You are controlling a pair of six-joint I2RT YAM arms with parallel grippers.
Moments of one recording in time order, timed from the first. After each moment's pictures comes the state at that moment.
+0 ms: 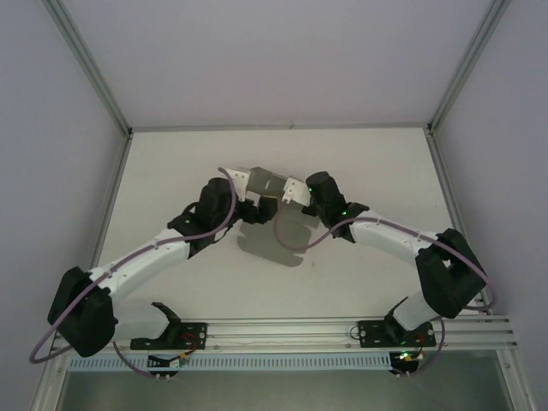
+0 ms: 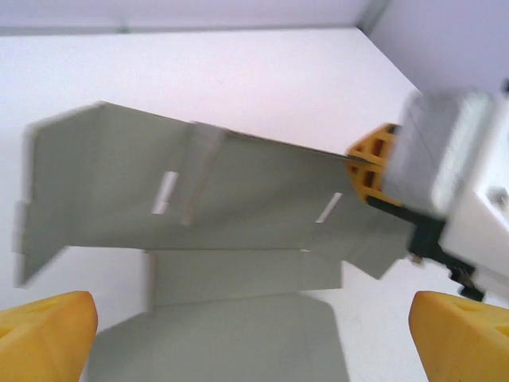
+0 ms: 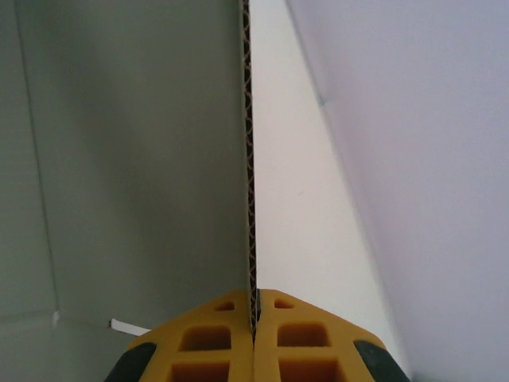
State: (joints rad) left arm -0.62 1.24 0.84 -0.06 0.00 -0.33; right arm 0.69 1.51 0.92 0.03 0.38 -0.90
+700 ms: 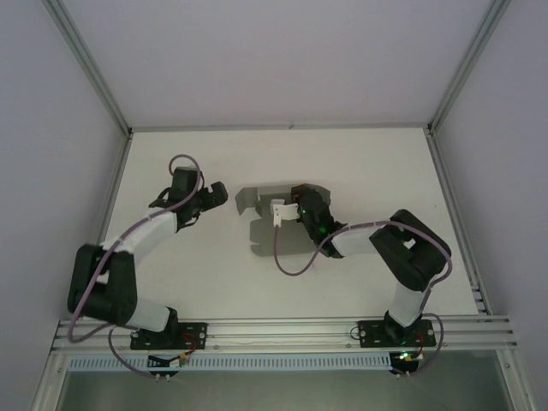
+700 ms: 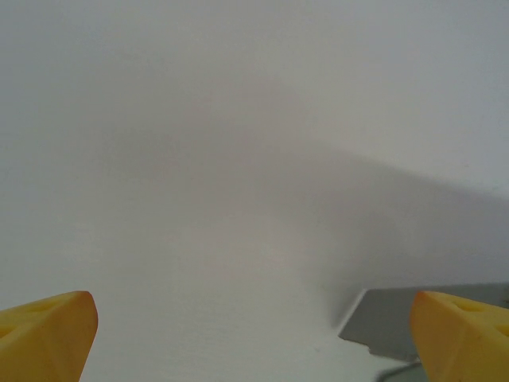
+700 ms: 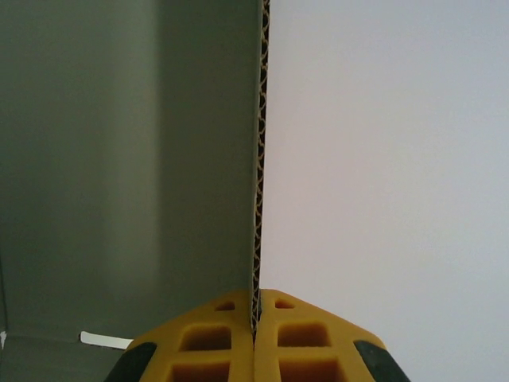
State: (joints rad) left arm -0.21 1.47 0.87 -0.22 -0.05 -0.54; right arm 0.75 1.78 0.74 0.77 0.42 -1.52
